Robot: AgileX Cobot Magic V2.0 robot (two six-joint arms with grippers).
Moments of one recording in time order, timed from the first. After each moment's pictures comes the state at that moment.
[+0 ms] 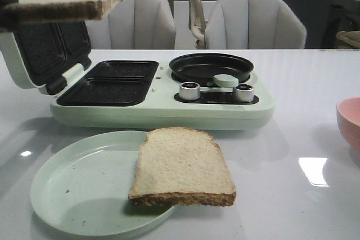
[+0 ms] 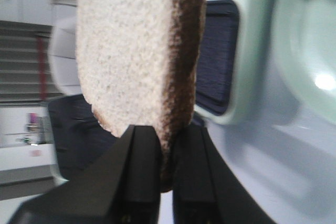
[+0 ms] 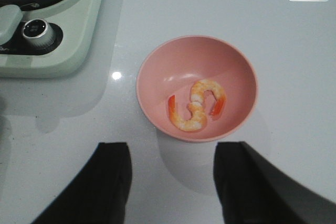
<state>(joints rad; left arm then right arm) -0.99 1.03 -0.59 1.42 0.70 -0.34 -0.03 0.71 -0.57 0.05 0.59 0.02</state>
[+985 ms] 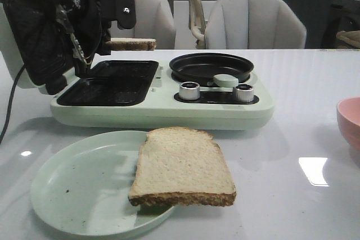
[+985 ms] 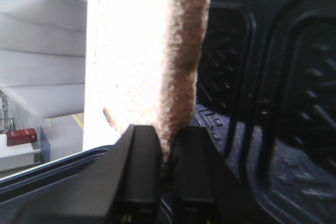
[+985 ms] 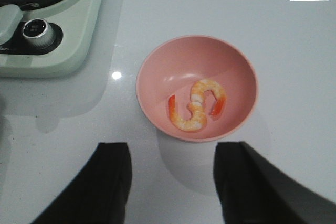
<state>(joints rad) -0.43 1.94 -1.31 1.55 0.22 -0.34 -0.03 0.71 -0.57 0.05 0.59 0.02</state>
